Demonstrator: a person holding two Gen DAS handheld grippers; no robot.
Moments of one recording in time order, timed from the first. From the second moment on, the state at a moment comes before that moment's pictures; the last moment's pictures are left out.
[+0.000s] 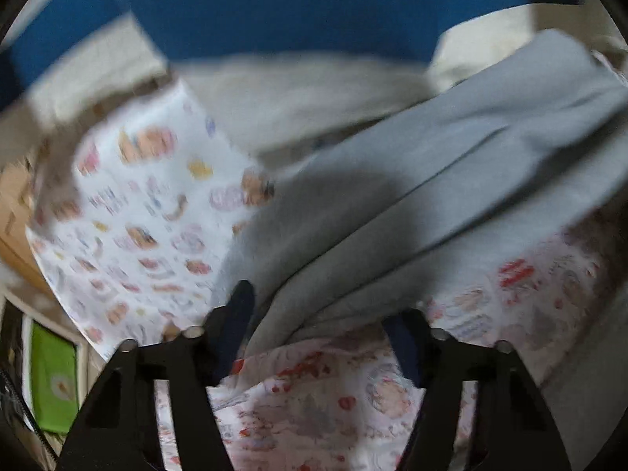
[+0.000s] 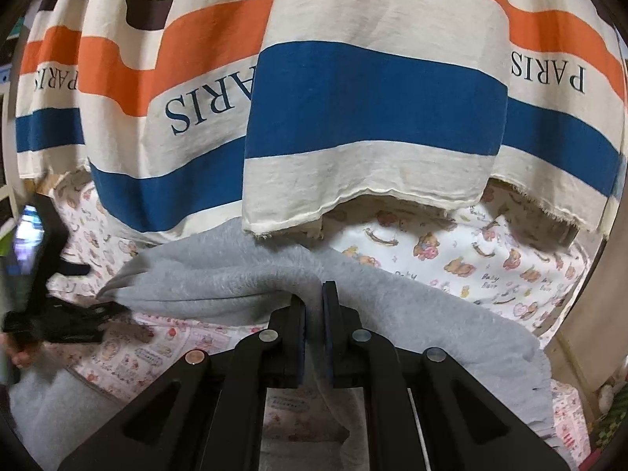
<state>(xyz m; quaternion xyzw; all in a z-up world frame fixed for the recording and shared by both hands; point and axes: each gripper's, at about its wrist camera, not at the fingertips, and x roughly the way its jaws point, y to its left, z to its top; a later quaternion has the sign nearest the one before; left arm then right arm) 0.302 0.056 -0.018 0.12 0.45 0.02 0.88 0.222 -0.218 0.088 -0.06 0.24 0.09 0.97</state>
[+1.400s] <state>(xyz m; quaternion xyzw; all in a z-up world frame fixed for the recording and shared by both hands) 0.210 0.045 0.131 0.26 0.17 0.09 0.95 0.215 -0.203 0.050 -0.06 0.30 0.13 0.94</state>
